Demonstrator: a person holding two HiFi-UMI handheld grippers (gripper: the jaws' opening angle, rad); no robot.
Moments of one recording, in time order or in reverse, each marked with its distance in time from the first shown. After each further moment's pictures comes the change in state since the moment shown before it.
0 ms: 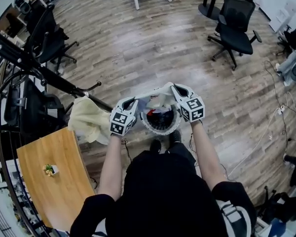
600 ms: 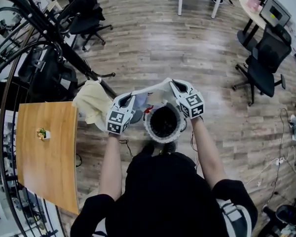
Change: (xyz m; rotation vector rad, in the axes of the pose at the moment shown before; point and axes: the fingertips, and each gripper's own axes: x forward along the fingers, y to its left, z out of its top) left arm -0.048 0.037 0.043 -0.085 -0.064 0.420; right arm 0.077 0.021 0.076 -0.180 -0.047 0.386
